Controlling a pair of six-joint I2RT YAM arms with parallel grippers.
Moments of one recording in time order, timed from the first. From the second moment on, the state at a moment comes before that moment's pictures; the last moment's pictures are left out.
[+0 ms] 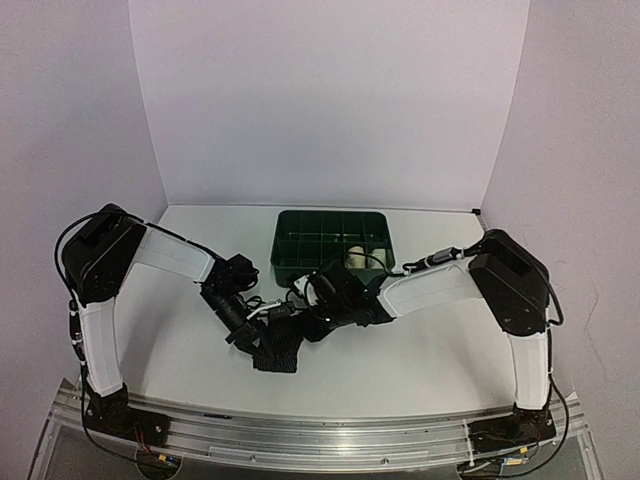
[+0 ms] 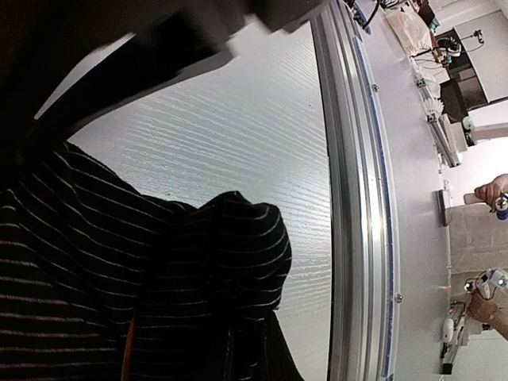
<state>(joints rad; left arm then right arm) -0.64 1.97 1.09 -0.68 0.95 0.69 0.99 2.11 1.31 -0.06 -0.03 0.20</state>
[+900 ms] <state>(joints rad) -0.61 2.10 1.22 -0.81 1.00 0.63 1.23 2.01 1.13 0.18 0.06 -0.58</state>
